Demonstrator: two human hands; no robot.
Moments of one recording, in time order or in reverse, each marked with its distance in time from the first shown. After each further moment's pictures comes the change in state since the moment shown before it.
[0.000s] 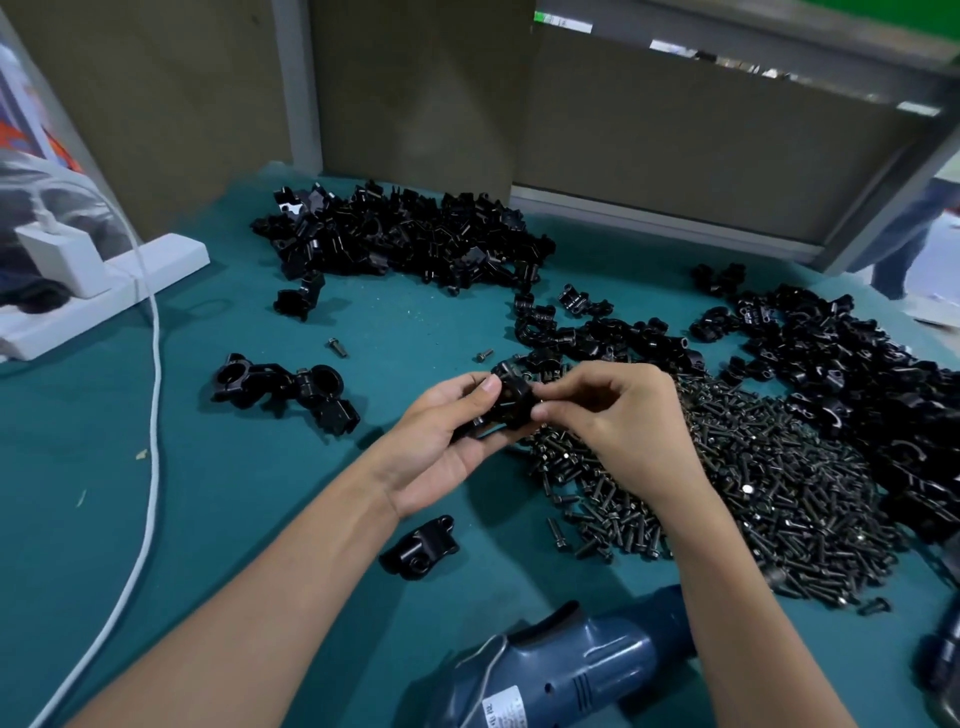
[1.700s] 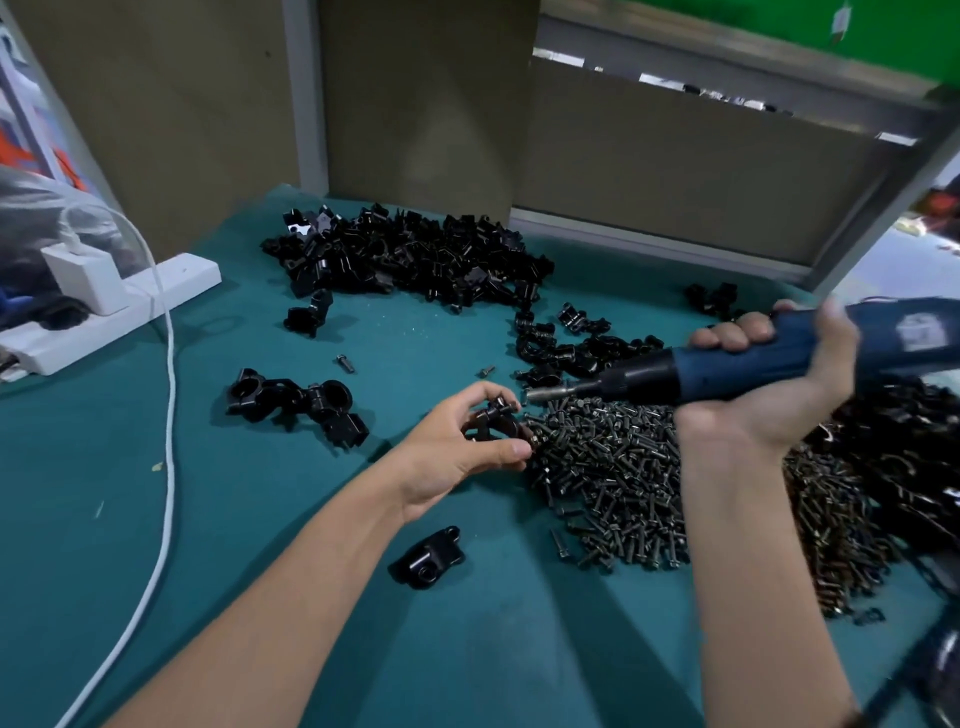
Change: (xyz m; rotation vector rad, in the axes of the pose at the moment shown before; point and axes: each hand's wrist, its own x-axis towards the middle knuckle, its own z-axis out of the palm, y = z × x) left_hand 0.006 0.001 -0.013 0.544 0.035 -0.005; right_hand 0.015 -0.017 -0.024 1.493 0.834 -0.023
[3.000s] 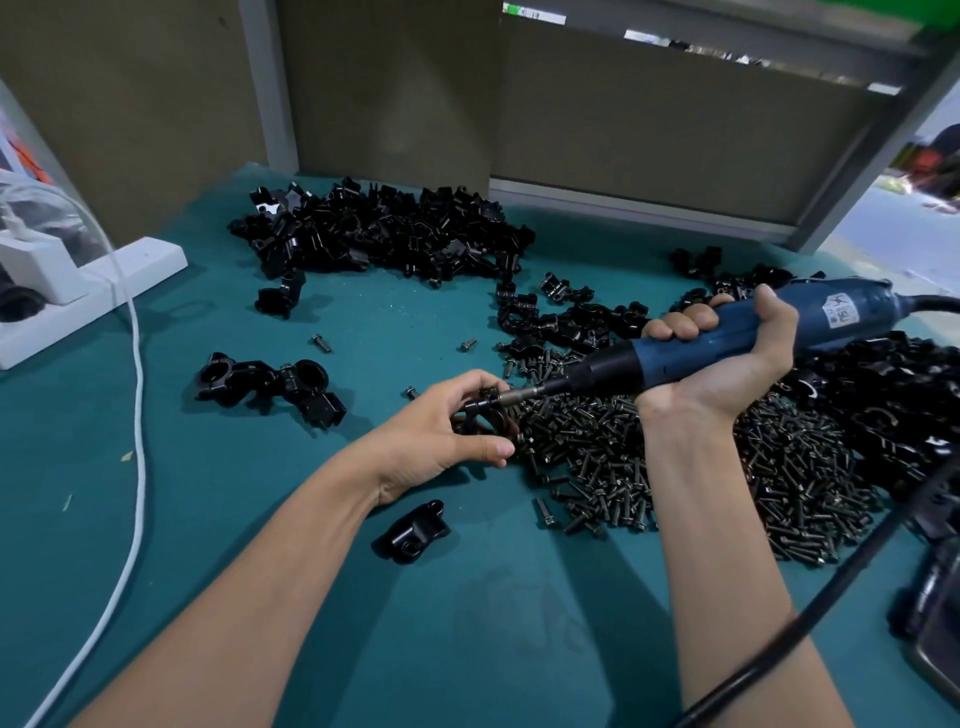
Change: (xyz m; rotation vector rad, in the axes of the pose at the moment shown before) left_hand -0.007 0.002 0.001 0.297 -0.122 0.043; right_hand 0.020 0.009 -0.019 0.029 0.085 0.167
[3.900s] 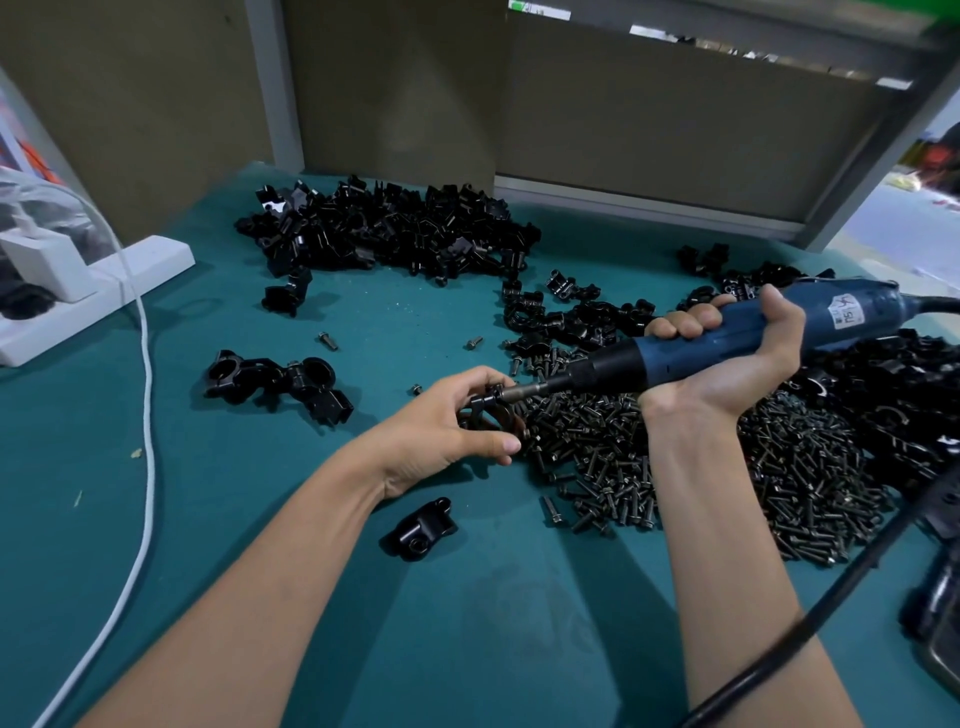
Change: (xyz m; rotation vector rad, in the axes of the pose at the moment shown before) left_hand 0.000 0.003 -0.001 -0.014 -0.008 -0.015; right_hand -0.002 0.003 0.001 0.010 0.016 0.014
